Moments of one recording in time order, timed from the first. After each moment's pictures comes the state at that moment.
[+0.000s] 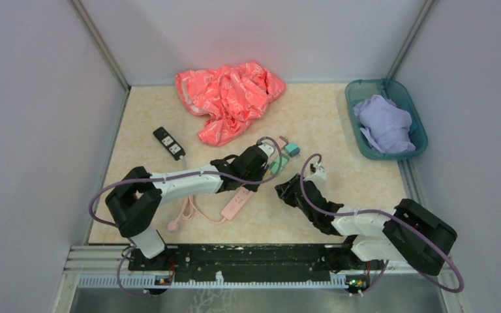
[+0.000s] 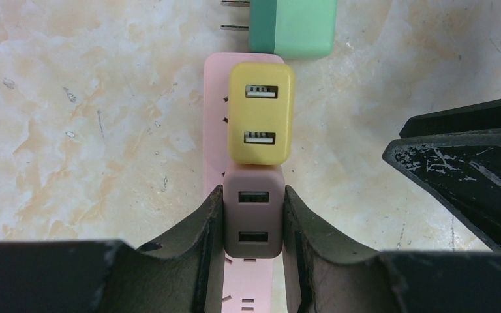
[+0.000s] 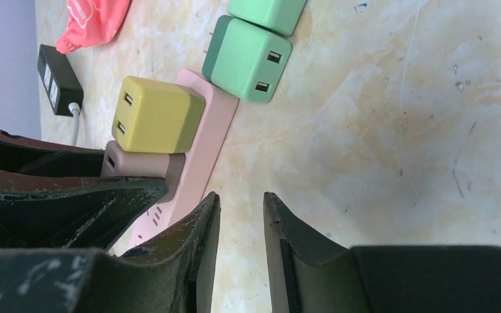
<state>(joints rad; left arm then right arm) -0.96 1.70 1.04 -0.26 -0.21 -0.28 0.86 1.20 0.21 0.48 0.40 1.11</state>
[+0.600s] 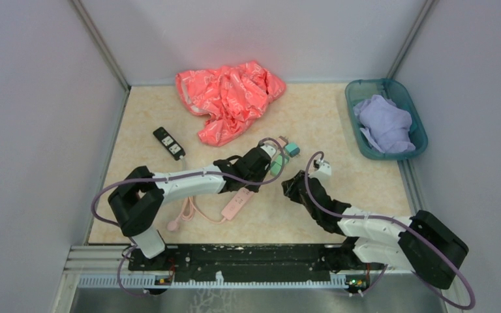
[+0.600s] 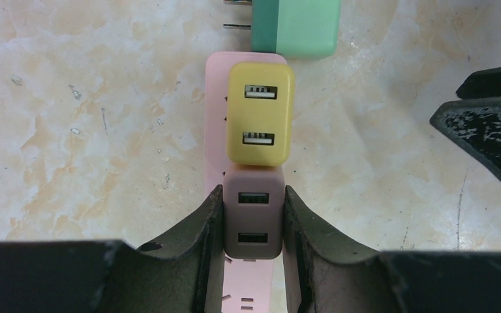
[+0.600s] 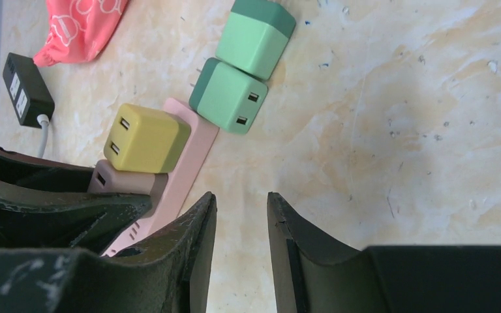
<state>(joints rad) -0.98 1.71 1.07 -0.29 -0.25 -0.29 0.82 1.07 0.23 0.32 0.45 0.96</state>
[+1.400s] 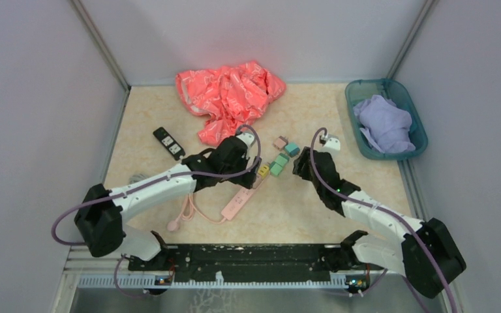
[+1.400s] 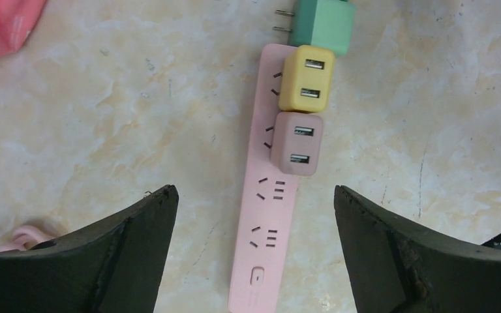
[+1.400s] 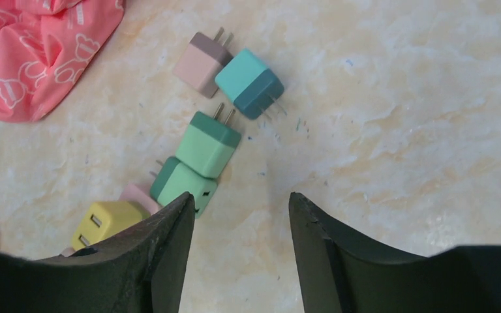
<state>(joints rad) -0.91 1.46 1.03 -0.40 -0.22 -0.32 0.61 1.04 0.44 0.09 0.41 0.65</state>
